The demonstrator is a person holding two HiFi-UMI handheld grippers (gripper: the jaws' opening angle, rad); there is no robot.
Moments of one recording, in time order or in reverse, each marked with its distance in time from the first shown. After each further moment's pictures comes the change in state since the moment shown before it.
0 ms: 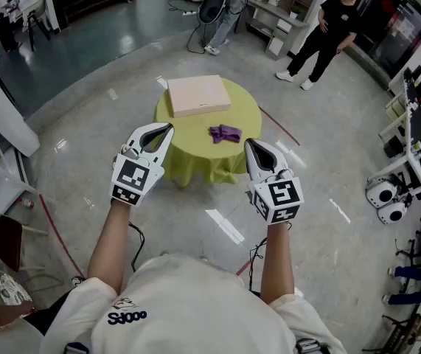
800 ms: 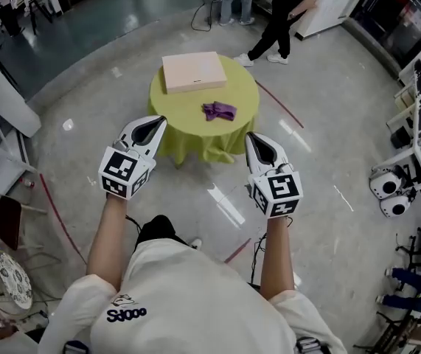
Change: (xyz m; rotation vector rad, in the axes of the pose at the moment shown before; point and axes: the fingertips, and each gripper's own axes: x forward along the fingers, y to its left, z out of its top) left arm 0.010 -0.055 -0.011 -0.154 0.028 0.001; right arm -0.042 -0.040 -0.046 0.058 0.044 0.023
